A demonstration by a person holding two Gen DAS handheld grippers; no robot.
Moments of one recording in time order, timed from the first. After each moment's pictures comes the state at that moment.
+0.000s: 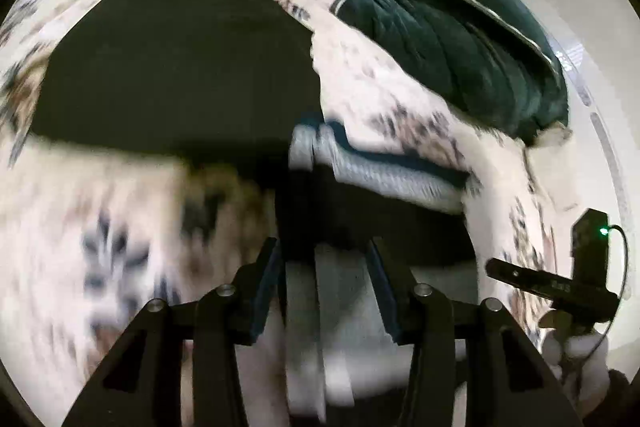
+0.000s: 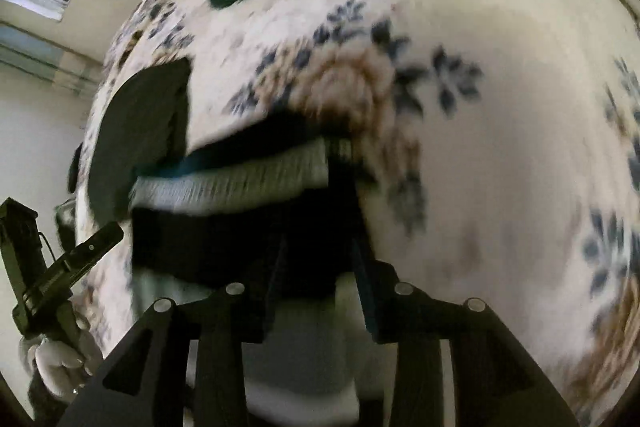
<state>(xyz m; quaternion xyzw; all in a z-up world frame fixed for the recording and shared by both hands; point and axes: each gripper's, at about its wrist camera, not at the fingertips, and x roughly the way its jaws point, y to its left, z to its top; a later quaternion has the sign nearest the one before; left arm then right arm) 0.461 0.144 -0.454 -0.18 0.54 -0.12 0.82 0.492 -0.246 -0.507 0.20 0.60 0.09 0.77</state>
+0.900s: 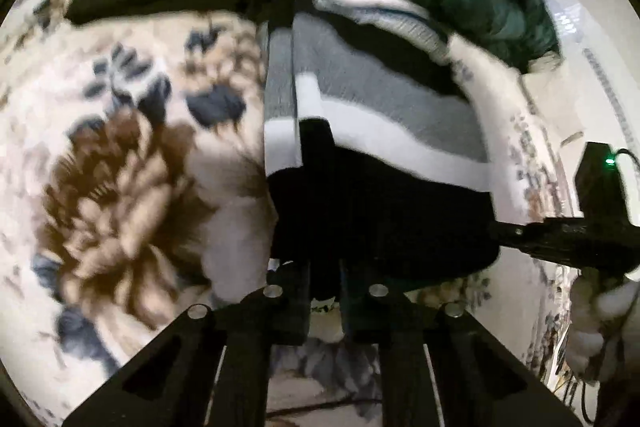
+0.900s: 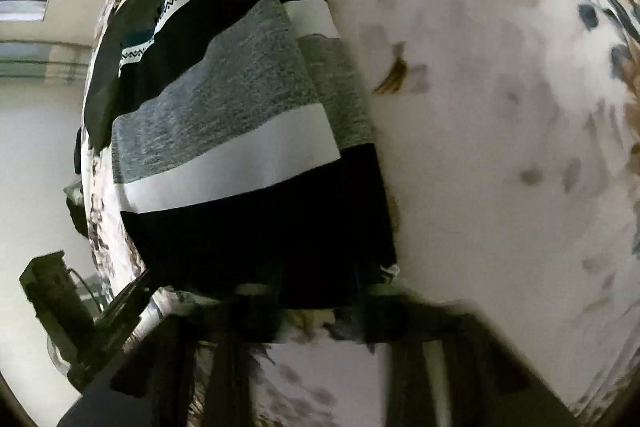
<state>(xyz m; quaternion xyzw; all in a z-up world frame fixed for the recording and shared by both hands) 0.334 0.112 -0.485 -0.13 0.54 -0.13 0.82 0.353 -0.232 -0.554 0.24 0.67 0.08 0.70</state>
